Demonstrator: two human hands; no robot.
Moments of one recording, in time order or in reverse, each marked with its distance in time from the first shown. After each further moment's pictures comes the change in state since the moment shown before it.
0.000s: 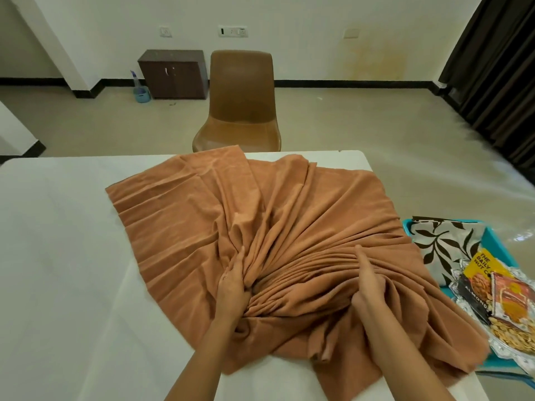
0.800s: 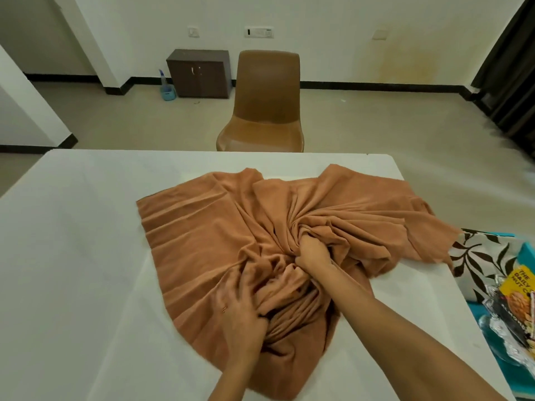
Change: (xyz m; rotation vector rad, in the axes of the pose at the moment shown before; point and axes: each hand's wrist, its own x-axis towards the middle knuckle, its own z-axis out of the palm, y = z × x) left_hand -0.064 0.005 -0.021 0.304 0.167 -0.171; right_hand -0.023 0.043 0.139 -1.600 -0.539 -0.888
